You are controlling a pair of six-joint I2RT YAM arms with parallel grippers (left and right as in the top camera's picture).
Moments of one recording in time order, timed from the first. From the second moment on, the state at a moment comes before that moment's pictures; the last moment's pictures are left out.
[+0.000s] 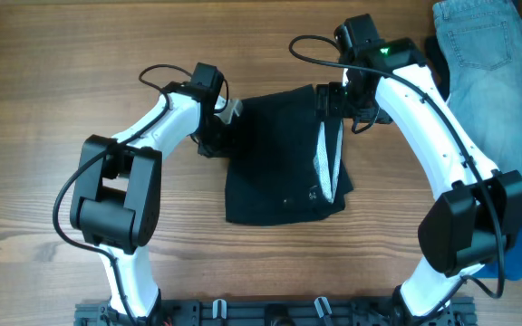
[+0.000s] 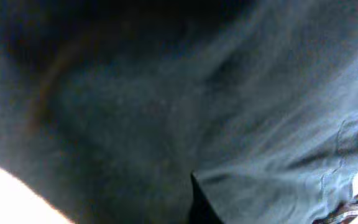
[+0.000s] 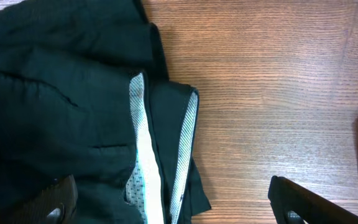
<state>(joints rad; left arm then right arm) -0.30 2.04 1.35 -0.79 0.47 -0.24 0.30 1.88 1.67 -1.18 0.05 0.31</state>
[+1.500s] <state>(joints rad) 0.47 2.18 1.36 -0.14 0.43 -0.52 0.30 1.88 1.67 -1.22 0.05 0.30</state>
